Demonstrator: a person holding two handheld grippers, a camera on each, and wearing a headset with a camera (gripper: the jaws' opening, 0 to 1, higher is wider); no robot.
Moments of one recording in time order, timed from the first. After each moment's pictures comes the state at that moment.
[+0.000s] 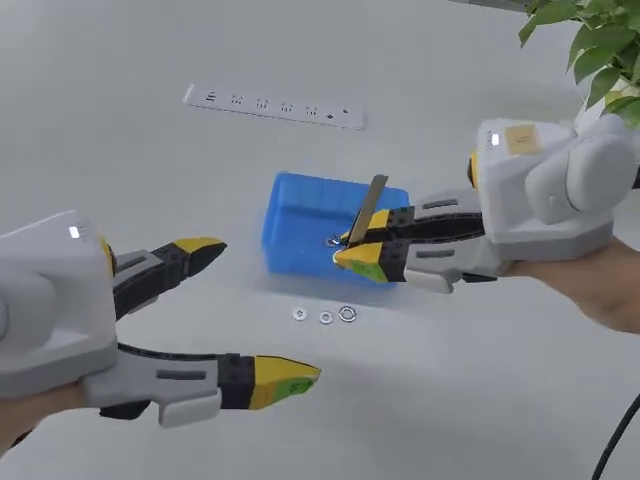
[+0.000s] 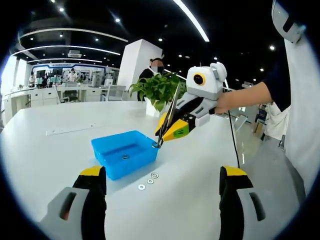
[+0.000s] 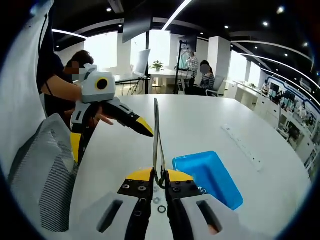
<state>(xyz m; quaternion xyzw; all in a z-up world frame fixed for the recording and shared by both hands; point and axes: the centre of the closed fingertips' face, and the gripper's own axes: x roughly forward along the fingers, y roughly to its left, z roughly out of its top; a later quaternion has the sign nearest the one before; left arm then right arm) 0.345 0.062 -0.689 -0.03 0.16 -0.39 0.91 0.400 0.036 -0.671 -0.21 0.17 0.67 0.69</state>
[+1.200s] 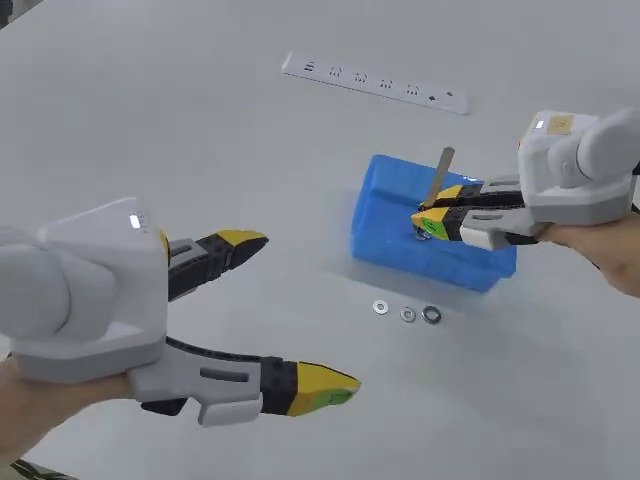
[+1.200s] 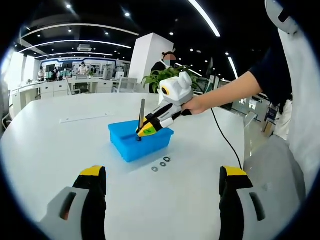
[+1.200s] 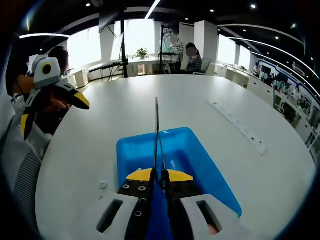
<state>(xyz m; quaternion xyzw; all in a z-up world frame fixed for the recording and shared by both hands) 0.334 0.099 -0.708 -0.03 0.20 -0.33 0.92 0.490 0.066 -0.764 -0.22 0.23 0.63 0.71</state>
